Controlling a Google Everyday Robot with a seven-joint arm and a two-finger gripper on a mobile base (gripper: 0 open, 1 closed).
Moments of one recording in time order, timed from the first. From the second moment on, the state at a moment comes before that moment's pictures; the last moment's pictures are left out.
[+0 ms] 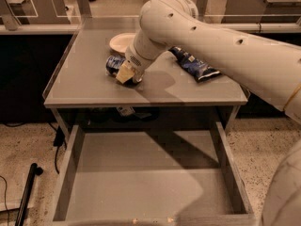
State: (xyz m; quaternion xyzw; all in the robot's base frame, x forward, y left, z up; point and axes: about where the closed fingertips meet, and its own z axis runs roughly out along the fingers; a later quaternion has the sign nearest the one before) arm 0.683 0.066 0.841 -0.51 0.79 0.08 0.32
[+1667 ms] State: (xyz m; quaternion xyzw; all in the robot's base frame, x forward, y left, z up) arm 0.601 -0.003 0.913 -0.59 0.73 0.09 0.34
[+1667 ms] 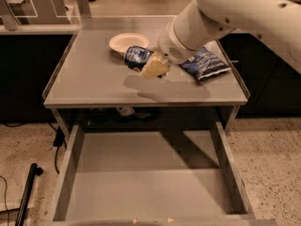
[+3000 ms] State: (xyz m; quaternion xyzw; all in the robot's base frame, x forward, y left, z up) arm 0.456 -0.096 0.903 -0.55 0.75 0.12 0.34
